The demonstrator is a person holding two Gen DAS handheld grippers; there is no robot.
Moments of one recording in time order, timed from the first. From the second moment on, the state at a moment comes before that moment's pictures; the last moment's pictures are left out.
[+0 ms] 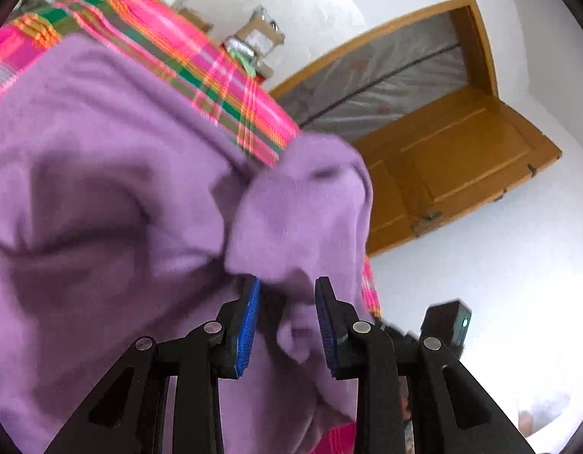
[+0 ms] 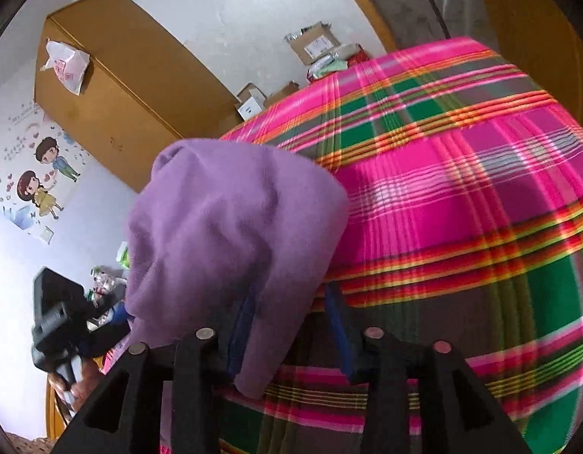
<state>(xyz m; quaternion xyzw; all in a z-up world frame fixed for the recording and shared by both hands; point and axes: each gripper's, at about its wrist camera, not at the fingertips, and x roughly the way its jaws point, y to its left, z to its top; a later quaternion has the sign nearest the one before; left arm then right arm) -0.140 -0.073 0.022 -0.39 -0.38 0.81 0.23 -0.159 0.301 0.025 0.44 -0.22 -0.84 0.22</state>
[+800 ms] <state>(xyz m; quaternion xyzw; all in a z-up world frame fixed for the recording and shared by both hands) -0.158 -0.073 0.019 -0.42 -0.40 0.79 0.21 -0.145 0.310 0.068 0.37 -0.12 -0.91 0.12</state>
